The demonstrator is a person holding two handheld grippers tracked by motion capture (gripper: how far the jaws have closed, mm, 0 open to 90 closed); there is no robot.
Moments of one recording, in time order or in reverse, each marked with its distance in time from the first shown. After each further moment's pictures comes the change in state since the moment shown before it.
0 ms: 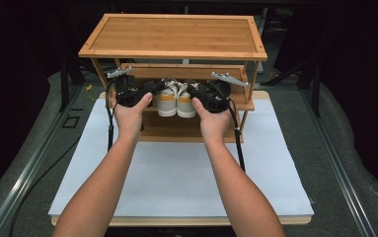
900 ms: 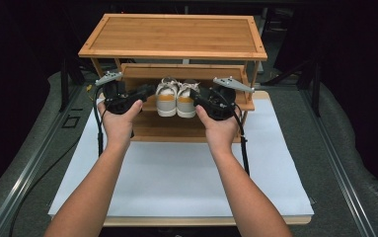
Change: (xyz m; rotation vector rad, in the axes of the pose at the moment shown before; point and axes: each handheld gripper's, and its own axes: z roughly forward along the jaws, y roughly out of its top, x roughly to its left) left arm -0.002 -0.005 -0.038 -0.010 0.022 0.071; right arm 0.010 -0.001 -0.037 -0.014 0.048 -0.099
